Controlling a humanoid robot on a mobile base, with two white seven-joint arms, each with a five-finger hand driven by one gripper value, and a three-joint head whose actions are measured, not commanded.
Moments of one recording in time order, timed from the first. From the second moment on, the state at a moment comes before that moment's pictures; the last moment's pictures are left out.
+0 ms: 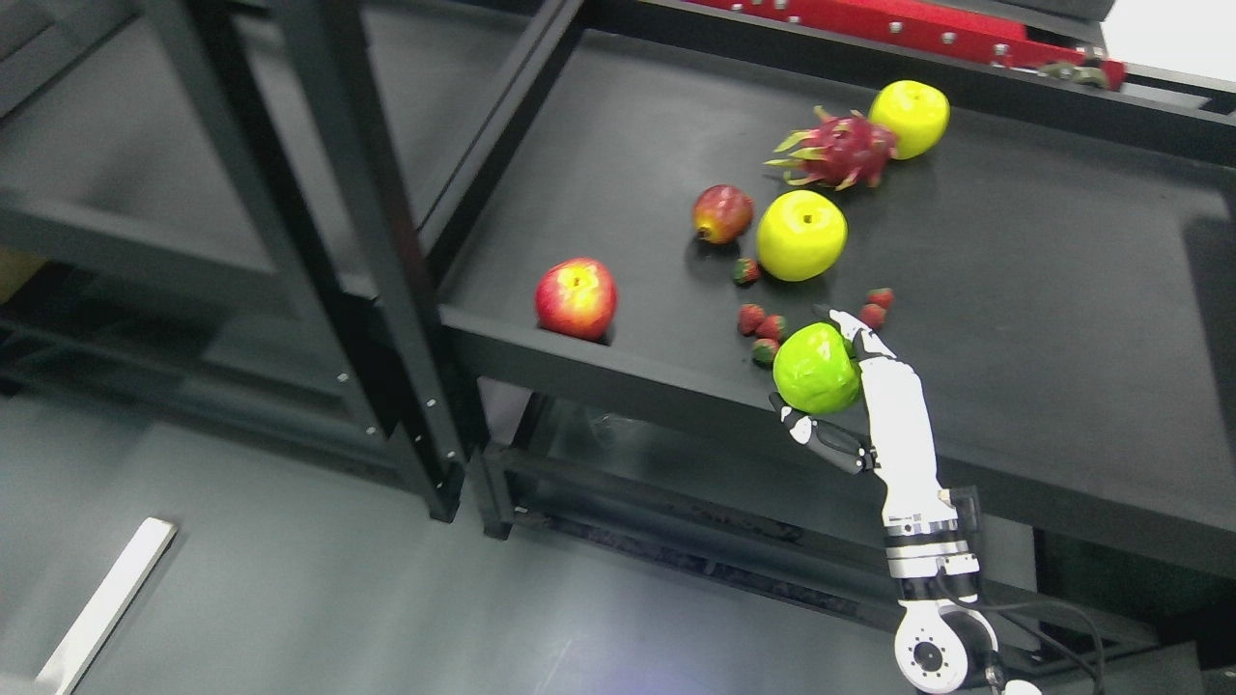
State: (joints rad) left arm -0.04 0.00 0.07 -0.10 0.04 -0.06 -0.14; right arm 0.10 -0.10 0.09 -1.70 0.72 -0.28 -0.18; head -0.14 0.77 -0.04
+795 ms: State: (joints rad) left arm -0.04 0.00 0.07 -0.10 0.04 -0.06 -0.14; right arm -0.16 -0.14 0.09 -1.50 0.77 0.11 -0.04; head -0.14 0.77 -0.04
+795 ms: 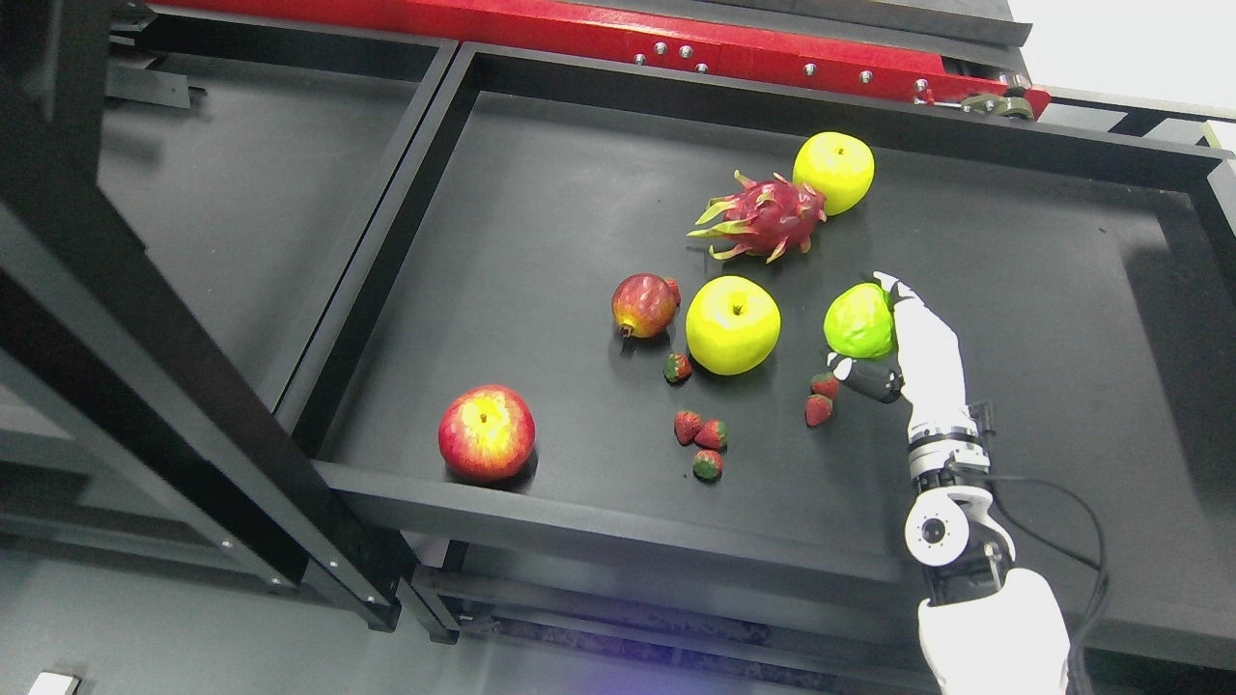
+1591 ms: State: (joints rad) left arm -0.04 0.00 0.07 -0.10 0.04 -0.06 -0.14; right arm -0.28 -0.18 0.00 -1.25 0.65 0.25 -0.12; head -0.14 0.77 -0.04
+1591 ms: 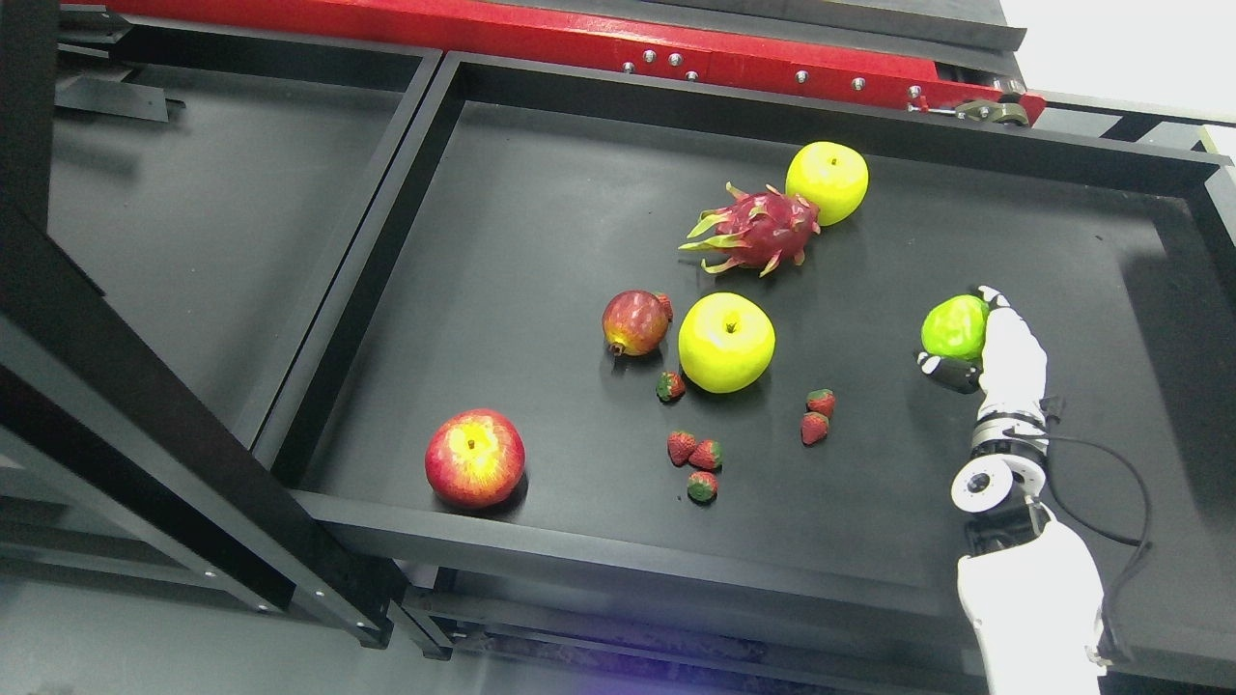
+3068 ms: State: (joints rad) left arm -0.04 0.00 0.07 -0.10 0.04 -0.06 -0.14; right arm 0.02 -0.03 0.04 -1.48 0.08 -0.06 0.03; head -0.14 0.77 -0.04
